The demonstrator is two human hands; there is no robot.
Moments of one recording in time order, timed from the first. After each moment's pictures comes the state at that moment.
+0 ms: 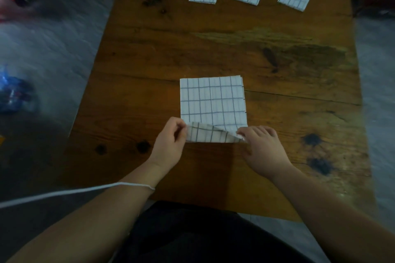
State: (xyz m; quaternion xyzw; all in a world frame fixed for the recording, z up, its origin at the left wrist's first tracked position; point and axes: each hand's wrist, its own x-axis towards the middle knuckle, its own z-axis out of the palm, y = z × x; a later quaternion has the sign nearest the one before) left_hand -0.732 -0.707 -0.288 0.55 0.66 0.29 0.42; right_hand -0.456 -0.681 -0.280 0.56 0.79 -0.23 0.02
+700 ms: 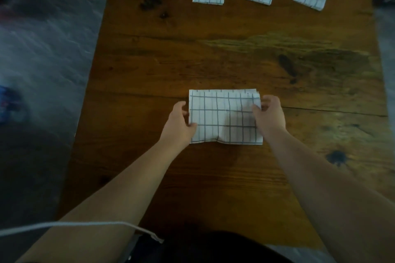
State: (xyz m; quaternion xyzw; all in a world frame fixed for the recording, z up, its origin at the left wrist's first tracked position) left_hand -0.763 -0.574 -0.322 0.44 0.75 0.14 0.47; right_hand -0.523 -0.535 -0.325 0.81 0.40 -0.39 -0.19
